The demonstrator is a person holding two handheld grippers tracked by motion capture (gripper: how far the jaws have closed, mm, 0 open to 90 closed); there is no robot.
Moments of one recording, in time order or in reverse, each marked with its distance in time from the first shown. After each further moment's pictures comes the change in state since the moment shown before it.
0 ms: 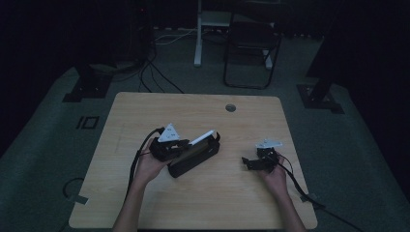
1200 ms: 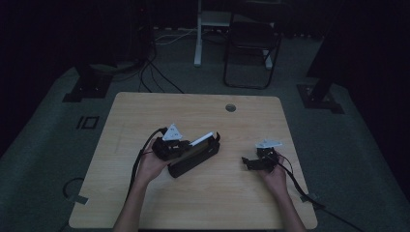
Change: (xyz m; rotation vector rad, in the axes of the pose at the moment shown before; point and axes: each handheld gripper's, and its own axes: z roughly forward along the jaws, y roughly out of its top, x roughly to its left) left arm 0.005 -0.005 0.014 0.061 0.006 -0.020; right arm 0.000 0.000 0.000 0.001 0.000 0.001
